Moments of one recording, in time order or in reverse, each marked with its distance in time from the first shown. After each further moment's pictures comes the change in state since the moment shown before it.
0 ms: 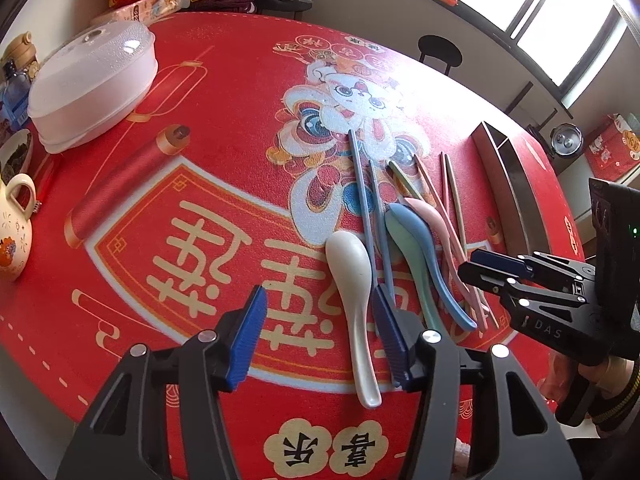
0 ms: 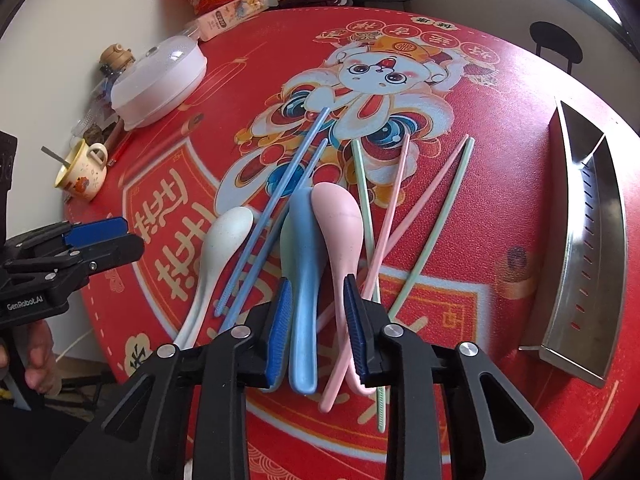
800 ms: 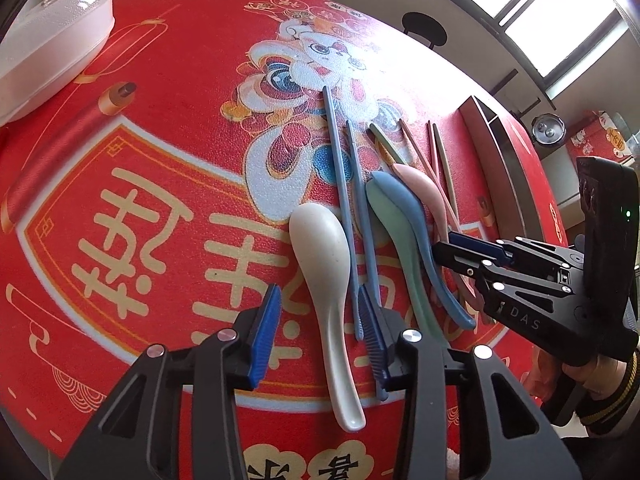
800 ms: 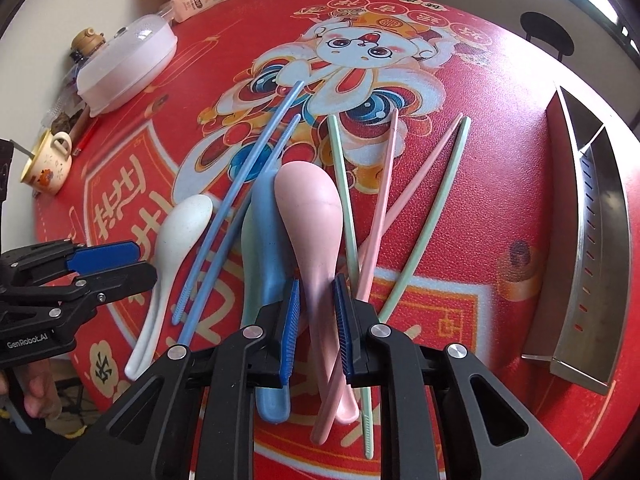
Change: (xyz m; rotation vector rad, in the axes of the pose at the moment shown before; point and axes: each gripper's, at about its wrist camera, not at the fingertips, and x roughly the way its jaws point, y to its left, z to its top) left arm 0.052 -0.006 -0.003 -0.003 0.084 -0.113; right arm 0.032 -0.005 0.002 0.008 0.054 -0.092
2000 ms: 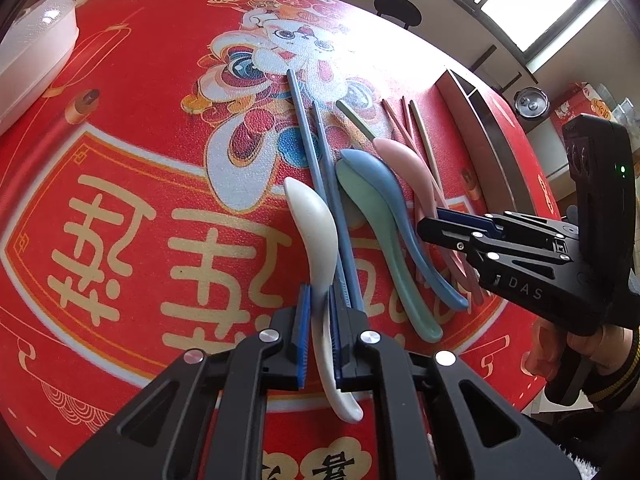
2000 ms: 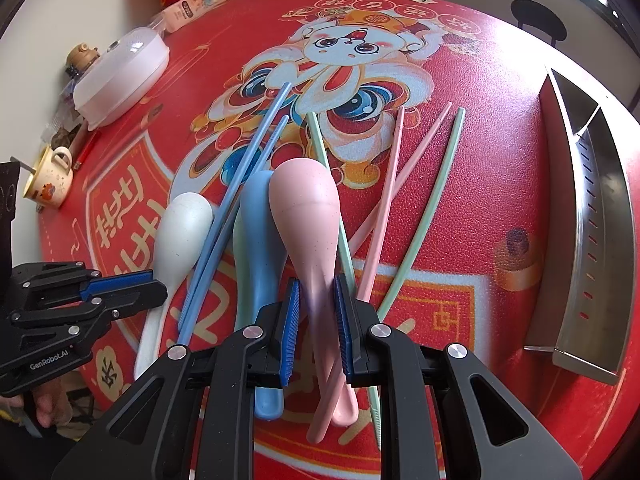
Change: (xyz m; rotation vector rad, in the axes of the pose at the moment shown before) left arm 0.013 -0.014 -0.006 0.095 0.038 -0.044; right arm -0.002 -0.009 -0.004 0.047 -0.006 0.023
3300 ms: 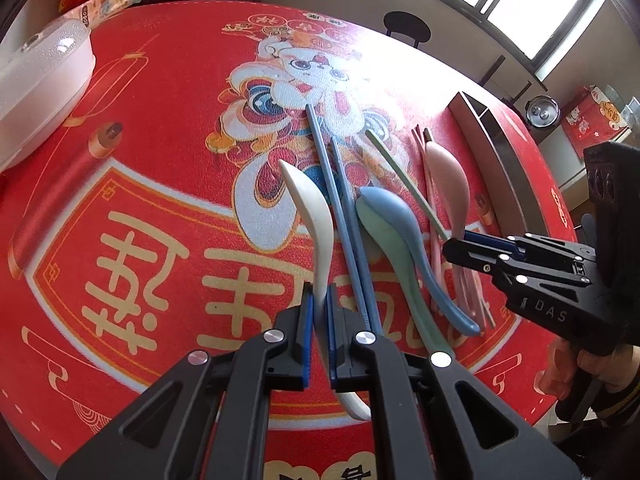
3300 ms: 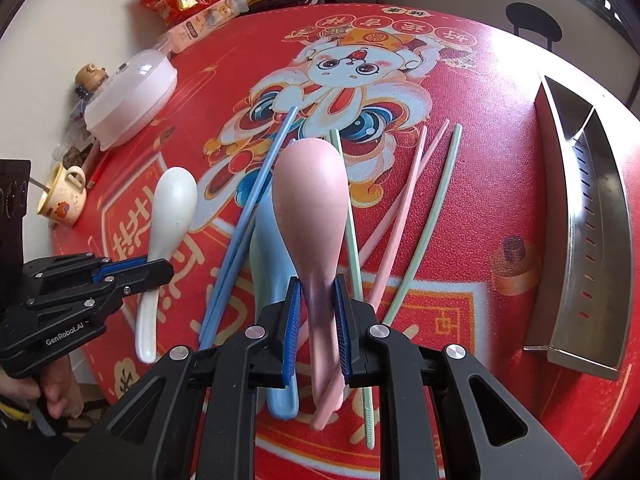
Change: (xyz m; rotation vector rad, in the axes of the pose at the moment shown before) left arm -0.019 0.007 0.012 0.007 -0.083 0.067; right arm -0.015 -0.002 0.002 0.033 -0.065 0.046
